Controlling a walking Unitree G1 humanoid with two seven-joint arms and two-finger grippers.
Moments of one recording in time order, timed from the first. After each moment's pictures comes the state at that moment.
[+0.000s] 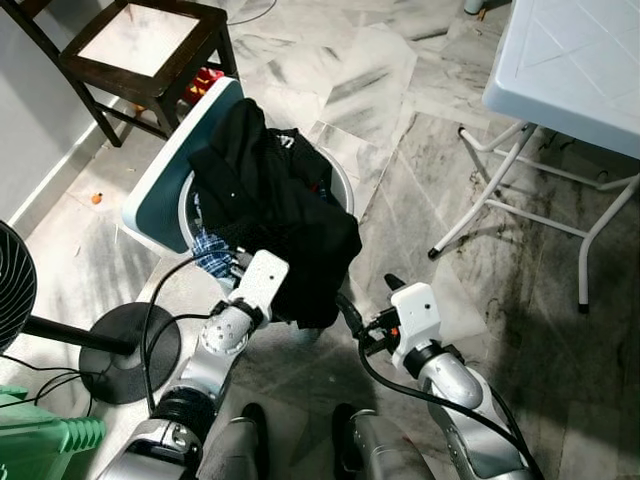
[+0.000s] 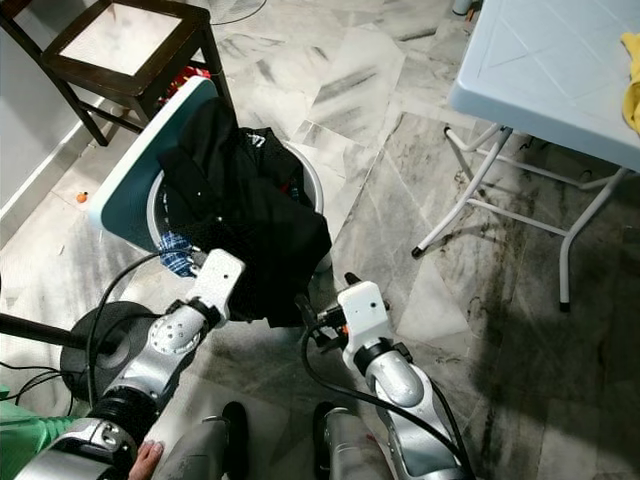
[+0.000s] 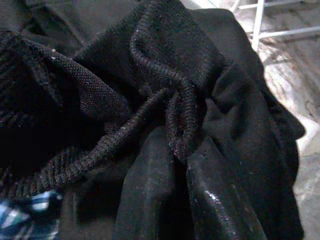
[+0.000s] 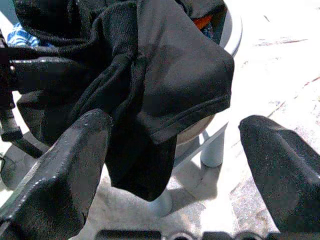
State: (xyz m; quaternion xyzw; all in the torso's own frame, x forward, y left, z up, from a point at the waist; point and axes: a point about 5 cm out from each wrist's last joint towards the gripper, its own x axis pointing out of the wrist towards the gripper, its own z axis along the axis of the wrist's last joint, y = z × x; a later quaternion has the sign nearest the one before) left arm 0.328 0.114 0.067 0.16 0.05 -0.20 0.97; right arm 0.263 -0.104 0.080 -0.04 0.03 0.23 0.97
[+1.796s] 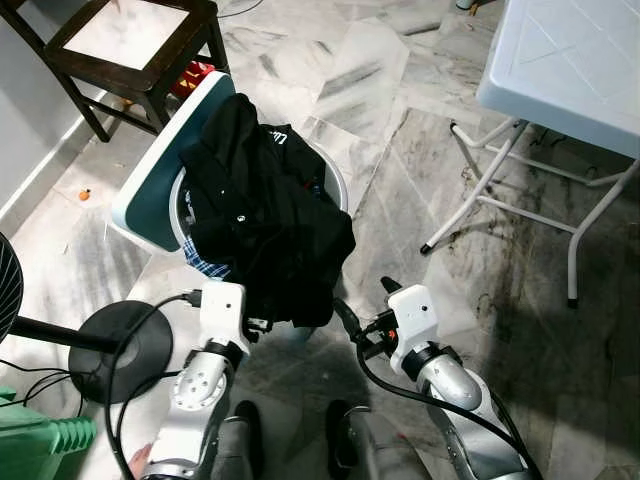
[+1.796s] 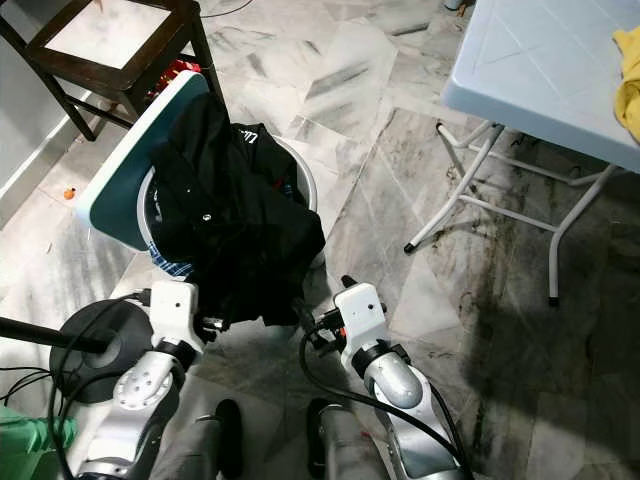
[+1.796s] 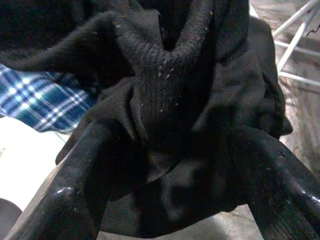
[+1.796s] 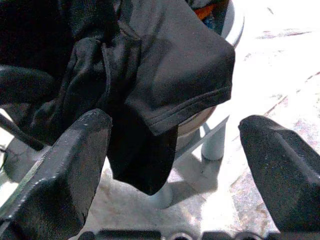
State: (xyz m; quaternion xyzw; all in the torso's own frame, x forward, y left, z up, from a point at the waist) left arm 0.273 0.127 0.062 -0.01 0.07 -0.10 0.99; right arm 0.263 -0.104 0.080 -0.04 0.04 0.25 0.97
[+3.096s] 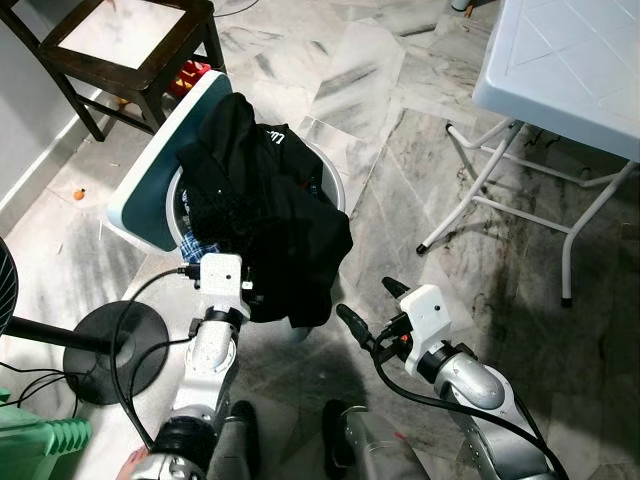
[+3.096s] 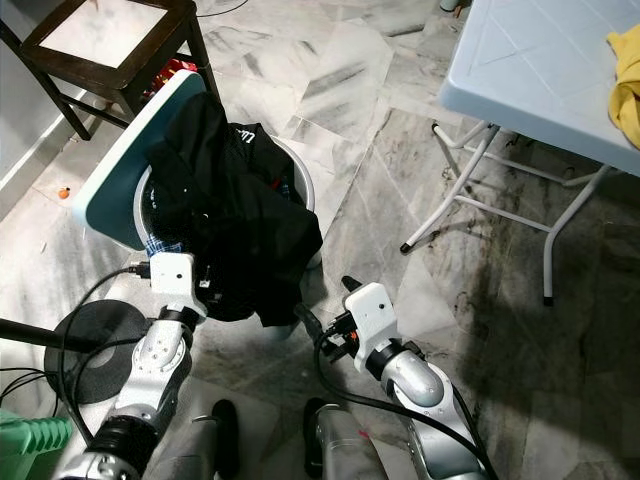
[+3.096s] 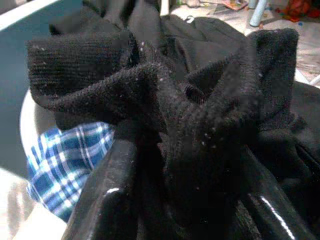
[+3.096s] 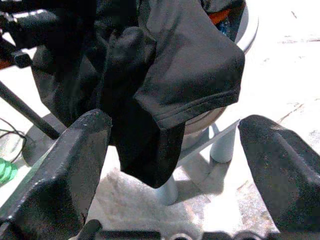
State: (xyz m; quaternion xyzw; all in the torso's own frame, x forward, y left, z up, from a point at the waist) left arm 0.318 0.140 0.080 0.04 -0.04 -0.01 1.00; right arm 0.259 -0.117 0.087 -0.05 0.04 0.29 0.95
